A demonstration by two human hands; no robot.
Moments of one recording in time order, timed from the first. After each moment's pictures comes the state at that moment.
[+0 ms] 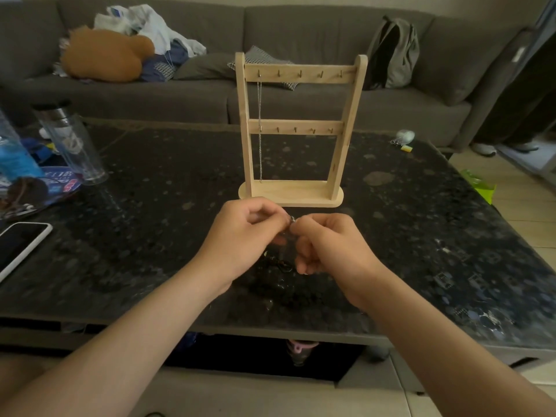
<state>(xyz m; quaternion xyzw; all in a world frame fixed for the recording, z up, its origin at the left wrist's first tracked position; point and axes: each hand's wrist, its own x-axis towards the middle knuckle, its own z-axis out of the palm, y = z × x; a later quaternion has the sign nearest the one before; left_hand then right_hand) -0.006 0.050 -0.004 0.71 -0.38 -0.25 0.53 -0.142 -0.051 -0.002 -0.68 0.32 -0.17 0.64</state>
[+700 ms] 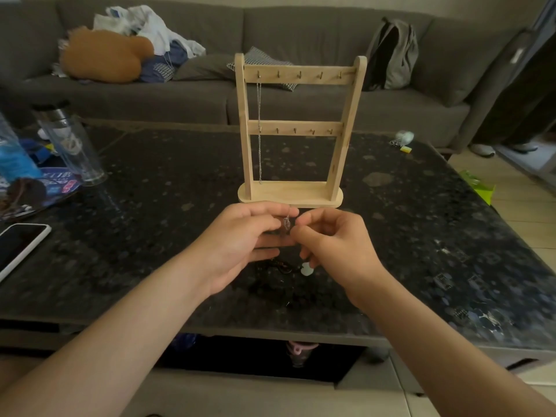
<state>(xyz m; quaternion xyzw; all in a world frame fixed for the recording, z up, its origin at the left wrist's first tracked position) -0.001 0.052 0.004 0.65 -0.30 -0.42 0.55 -0.143 -0.059 -0.018 -0.68 0.33 -0.27 0.59</state>
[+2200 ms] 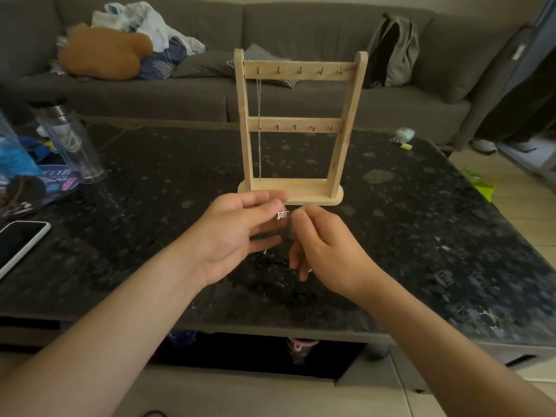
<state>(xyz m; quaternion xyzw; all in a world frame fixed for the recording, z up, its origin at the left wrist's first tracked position) 0.011 0.051 0.001 0.58 -0.27 -0.45 0.62 -0.142 -0.055 -0.018 -0.80 0.23 -0.19 0.52</state>
